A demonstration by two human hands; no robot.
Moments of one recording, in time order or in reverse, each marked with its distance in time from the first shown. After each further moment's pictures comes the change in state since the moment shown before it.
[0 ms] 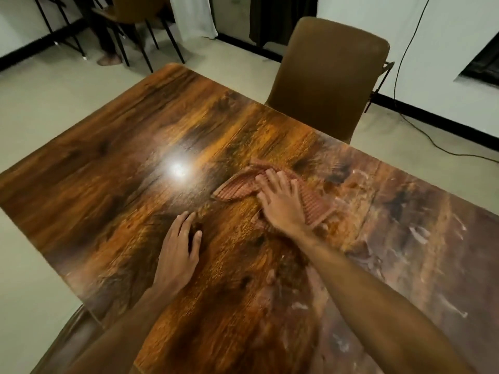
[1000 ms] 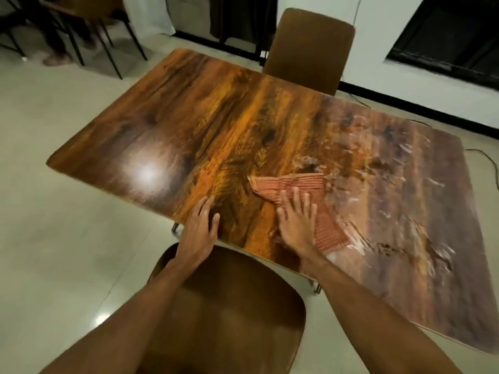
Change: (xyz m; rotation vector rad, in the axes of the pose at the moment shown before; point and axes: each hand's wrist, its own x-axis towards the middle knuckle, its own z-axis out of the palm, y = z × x) left_hand -0.086 -0.199 -0.116 -0.165 -0.195 0.275; right_hand -0.200 -0.256 0.091 0.080 0.074 0.517
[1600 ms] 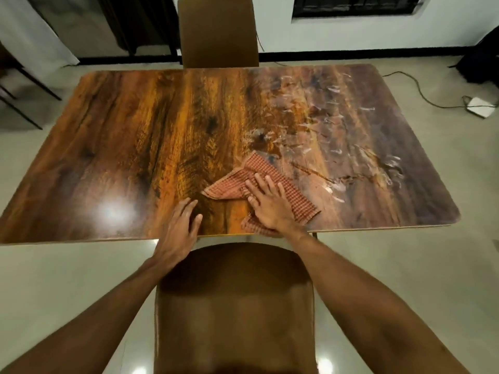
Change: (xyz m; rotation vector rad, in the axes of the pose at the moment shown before) left_hand 0.016 -0.007 -0.009 0.261 -0.250 0.281; right_hand -0.045 0.003 0.010 0.056 -0.030 0.044
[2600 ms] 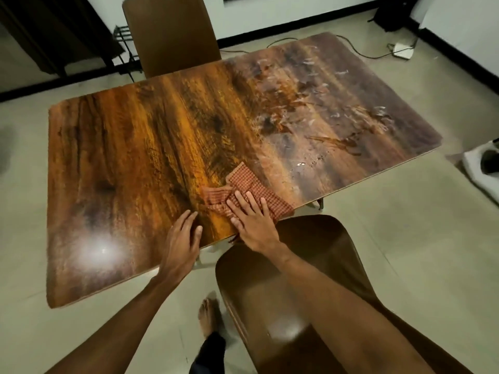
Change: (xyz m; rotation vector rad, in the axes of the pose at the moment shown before) left_hand 0.021 -0.157 -0.096 -0.004 -0.145 0.251; right_hand -0.017 -0.221 0.071 -0.020 0.092 0.208
